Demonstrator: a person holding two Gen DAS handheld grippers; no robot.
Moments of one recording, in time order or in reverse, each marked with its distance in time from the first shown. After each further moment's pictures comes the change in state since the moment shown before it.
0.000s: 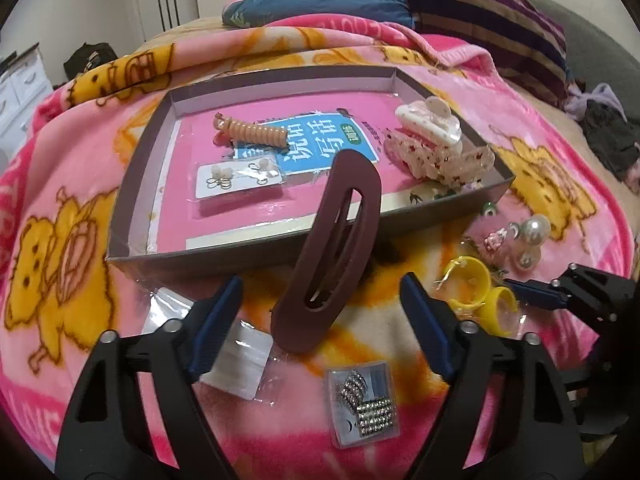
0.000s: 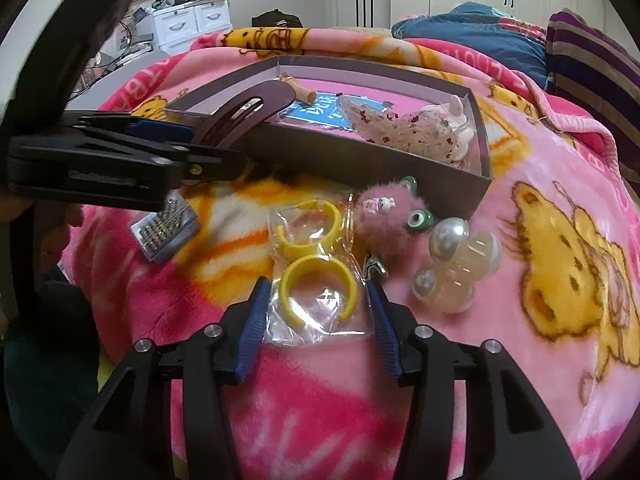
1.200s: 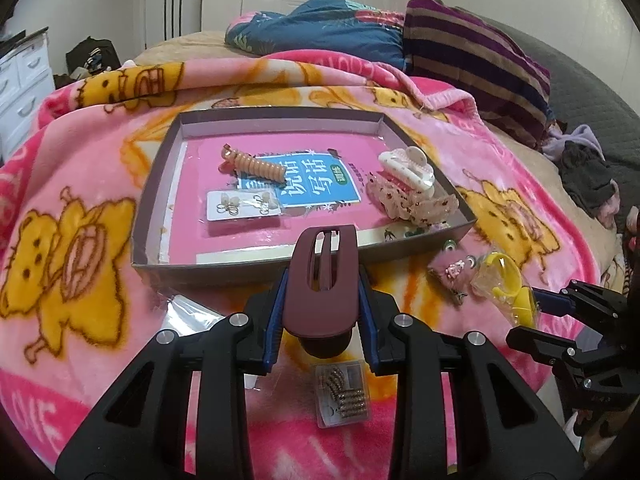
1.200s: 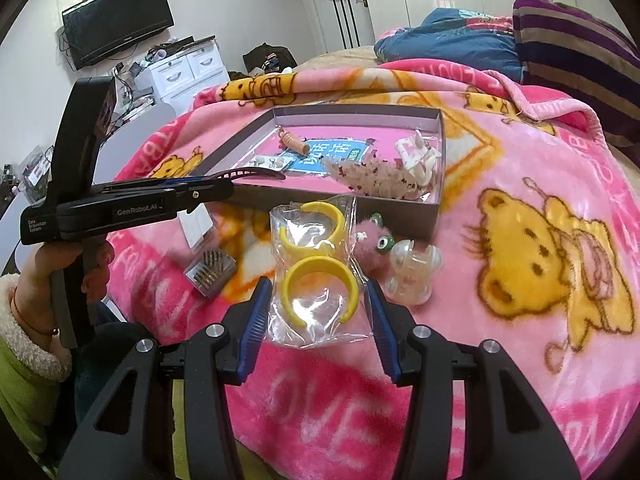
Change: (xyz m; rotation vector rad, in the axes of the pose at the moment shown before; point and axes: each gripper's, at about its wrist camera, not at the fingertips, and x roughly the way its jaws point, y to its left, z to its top) left arm -0.040 0.014 0.004 -0.090 -0.107 -0.101; right arm -0.067 -0.019 0.008 0.150 -0.090 0.086
